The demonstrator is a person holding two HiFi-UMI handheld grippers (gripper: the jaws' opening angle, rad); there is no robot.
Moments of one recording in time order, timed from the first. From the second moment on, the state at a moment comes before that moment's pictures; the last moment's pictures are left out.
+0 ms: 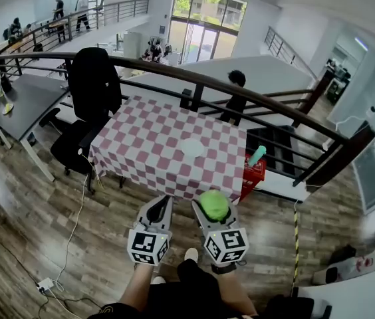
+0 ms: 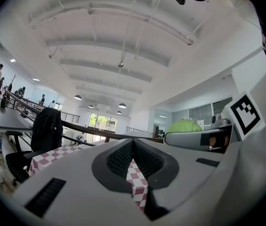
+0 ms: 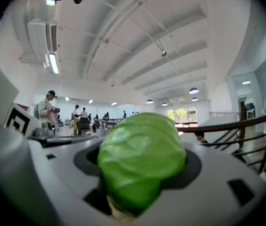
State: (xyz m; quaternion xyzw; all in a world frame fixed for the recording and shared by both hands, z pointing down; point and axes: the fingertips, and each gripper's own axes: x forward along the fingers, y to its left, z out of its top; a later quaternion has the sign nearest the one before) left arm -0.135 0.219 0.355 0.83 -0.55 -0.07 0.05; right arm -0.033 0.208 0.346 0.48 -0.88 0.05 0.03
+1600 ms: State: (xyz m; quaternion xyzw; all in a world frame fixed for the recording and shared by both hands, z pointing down) left arm -0.109 -0.196 0.458 0.81 -0.57 0.03 0.10; right arm 0.013 -0.208 0.490 0.40 -0.89 0.17 0.10
